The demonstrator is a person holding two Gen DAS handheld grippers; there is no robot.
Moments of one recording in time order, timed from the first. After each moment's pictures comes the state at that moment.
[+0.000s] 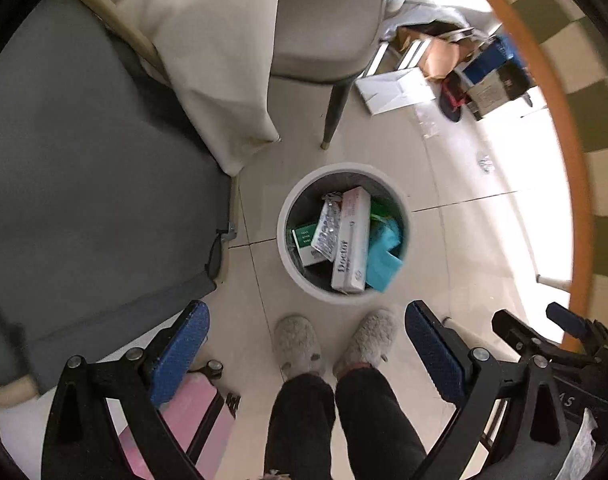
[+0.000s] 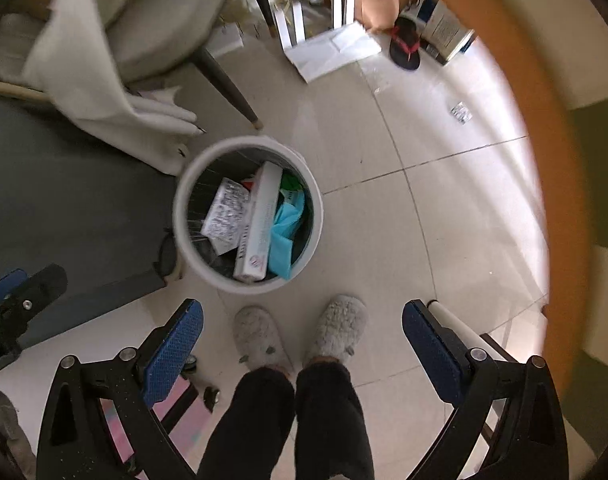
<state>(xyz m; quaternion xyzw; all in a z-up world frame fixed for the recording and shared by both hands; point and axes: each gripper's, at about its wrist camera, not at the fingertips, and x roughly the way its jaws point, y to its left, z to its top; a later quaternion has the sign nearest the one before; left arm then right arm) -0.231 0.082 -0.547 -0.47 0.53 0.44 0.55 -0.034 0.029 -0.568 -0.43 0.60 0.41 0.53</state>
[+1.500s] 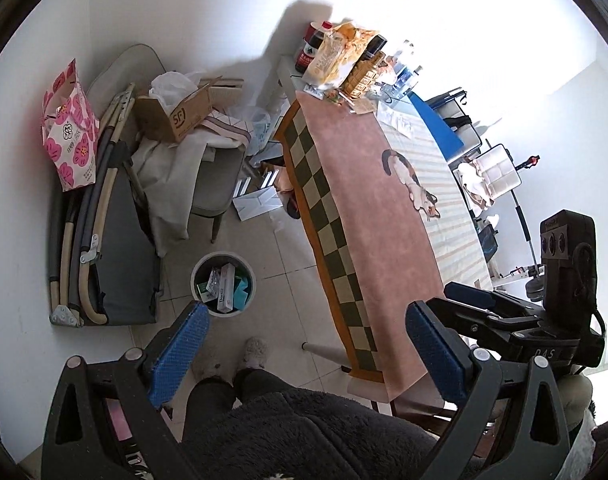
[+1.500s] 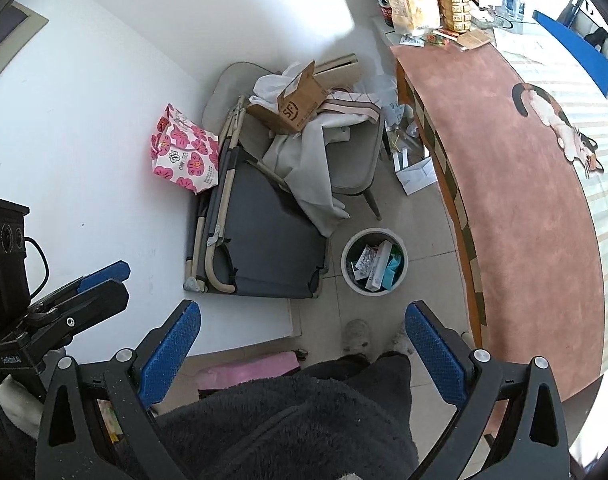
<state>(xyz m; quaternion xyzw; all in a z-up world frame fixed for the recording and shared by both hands) -0.261 -0.040 -0.098 -0.47 0.33 0.38 0.72 -0.064 -0.059 -0.056 -0.30 0.56 0.60 0.49</state>
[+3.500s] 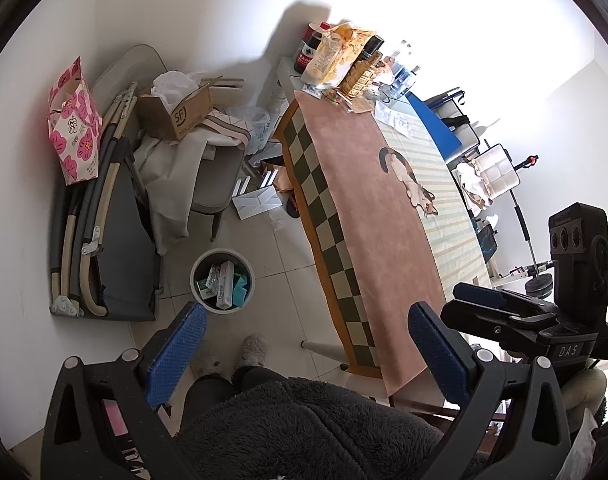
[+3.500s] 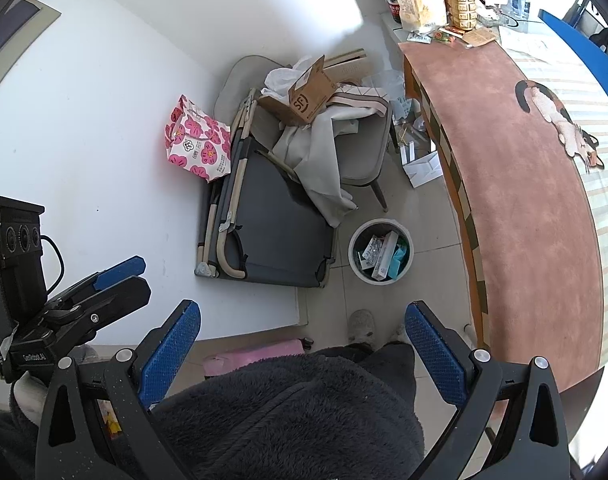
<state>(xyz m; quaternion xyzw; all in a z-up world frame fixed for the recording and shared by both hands) -0.262 -0.066 -0.092 -0.47 0.33 0.39 0.72 -0.066 -0.078 -0.040 -0.31 0.56 0.61 0.47</state>
